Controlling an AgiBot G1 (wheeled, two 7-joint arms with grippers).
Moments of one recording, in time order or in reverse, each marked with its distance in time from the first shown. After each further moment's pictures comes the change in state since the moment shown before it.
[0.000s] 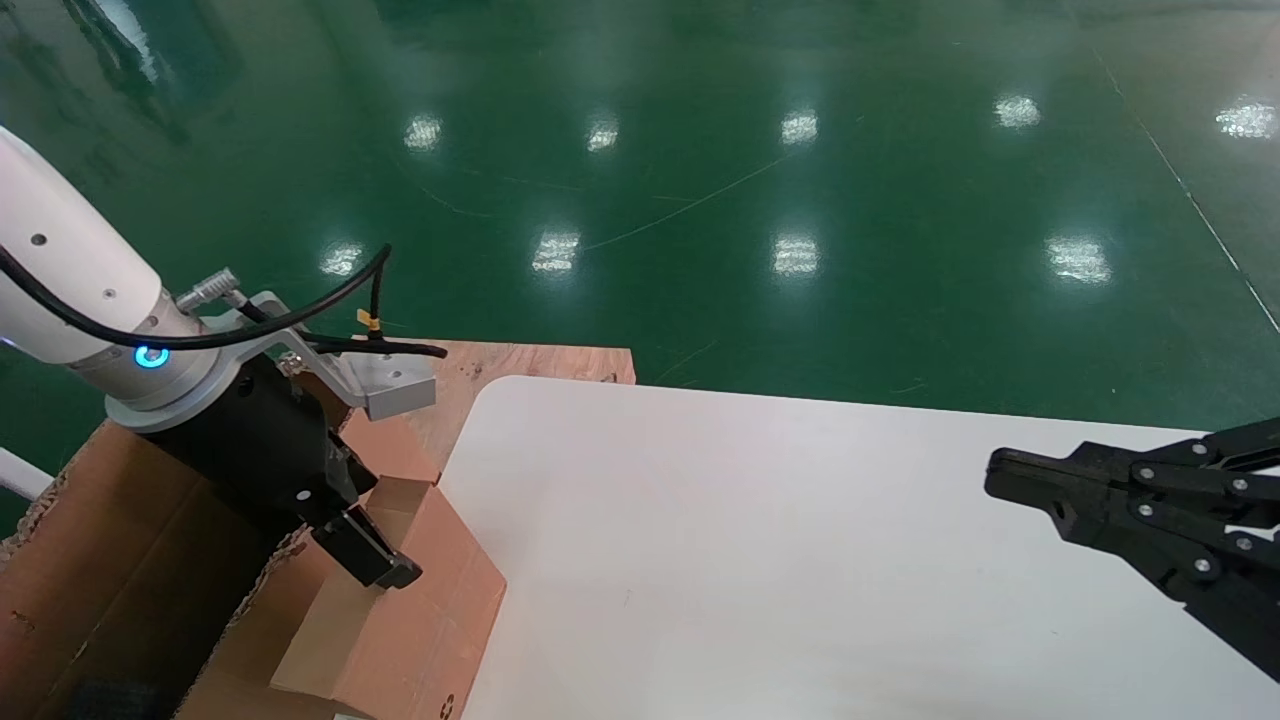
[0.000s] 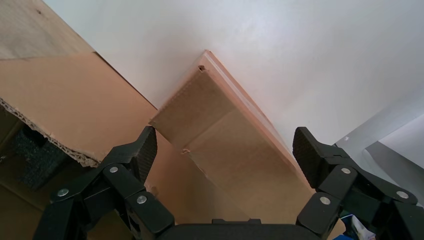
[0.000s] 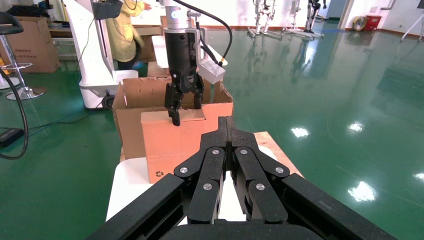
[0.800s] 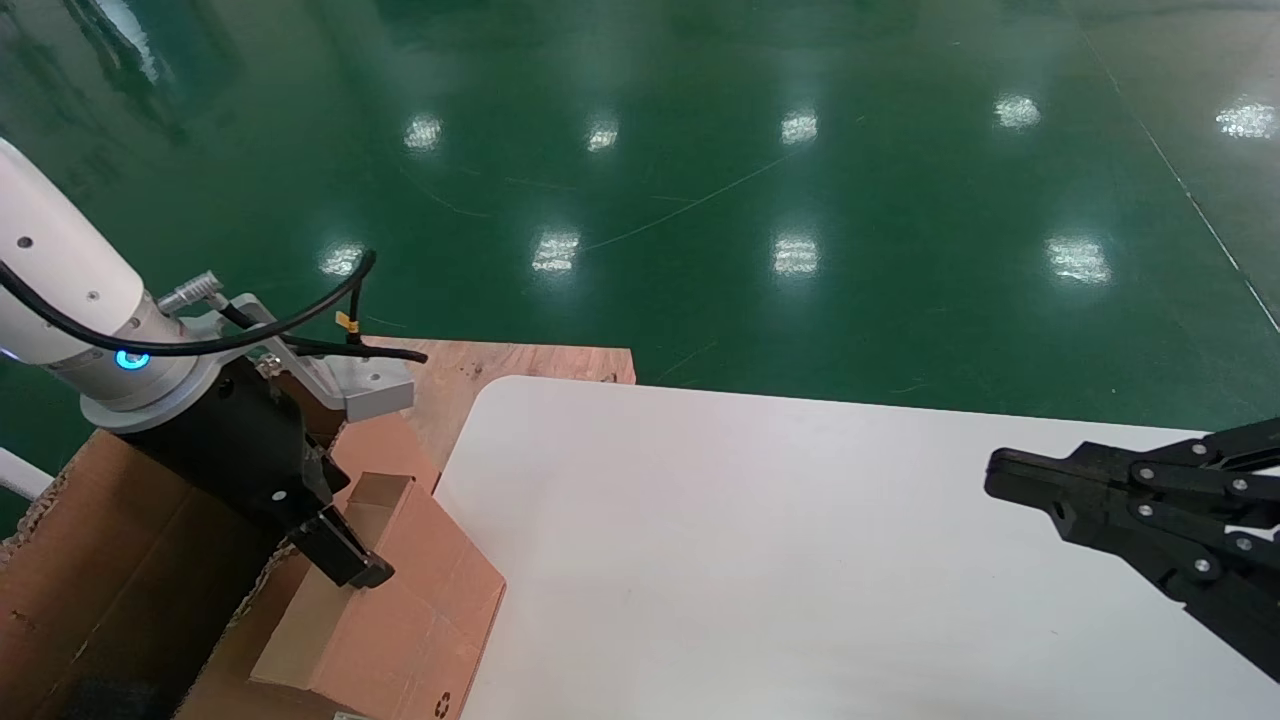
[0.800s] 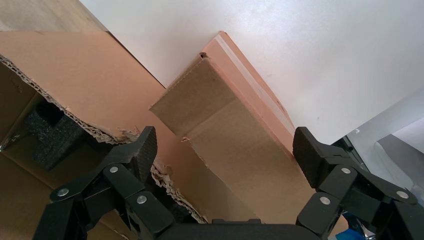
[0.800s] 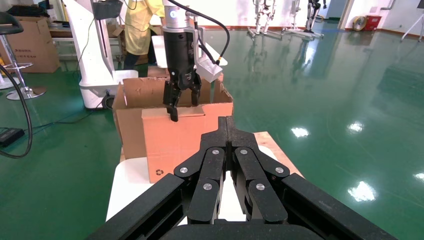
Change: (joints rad) left arm -0.048 0.002 0.090 -0.001 -0.004 -0.015 0.002; right arm 0.000 0.000 -0.001 0.000 0.000 0.000 0.000
